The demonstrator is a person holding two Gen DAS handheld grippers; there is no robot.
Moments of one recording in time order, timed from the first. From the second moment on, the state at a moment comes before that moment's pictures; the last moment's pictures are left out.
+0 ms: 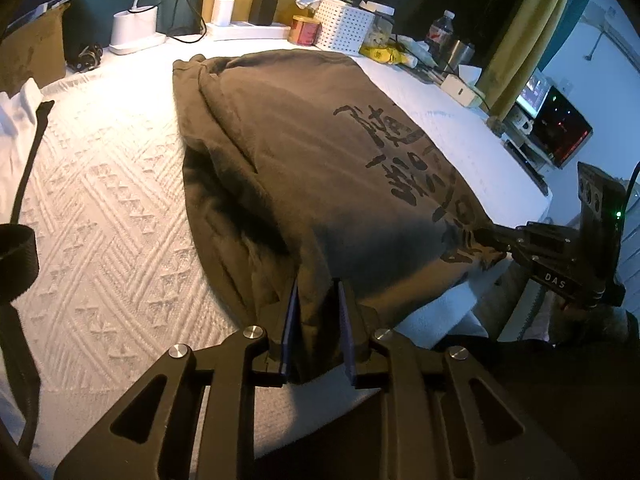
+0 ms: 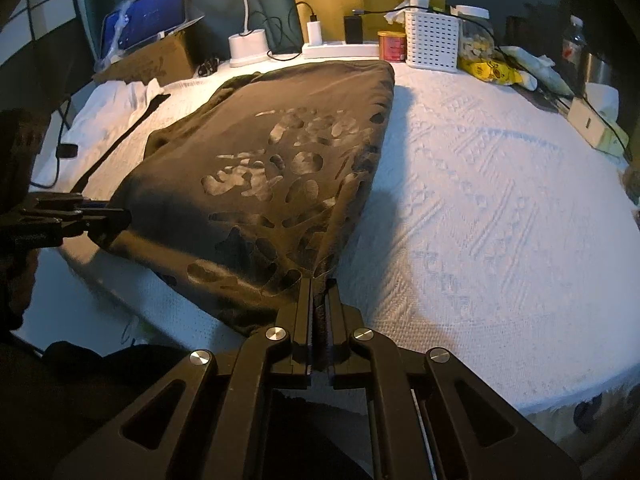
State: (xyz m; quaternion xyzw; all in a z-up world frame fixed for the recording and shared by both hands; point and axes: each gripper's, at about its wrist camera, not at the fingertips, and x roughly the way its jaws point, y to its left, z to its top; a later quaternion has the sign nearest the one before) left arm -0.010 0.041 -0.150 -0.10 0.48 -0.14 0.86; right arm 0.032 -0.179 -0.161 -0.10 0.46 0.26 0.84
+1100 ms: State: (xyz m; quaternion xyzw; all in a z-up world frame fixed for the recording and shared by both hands) left arm 0.094 0.086 -0.121 -0.11 0.45 -0.04 0.89; right arm 0.145 -0.177 -0.141 -0.06 0.45 0.26 0.85
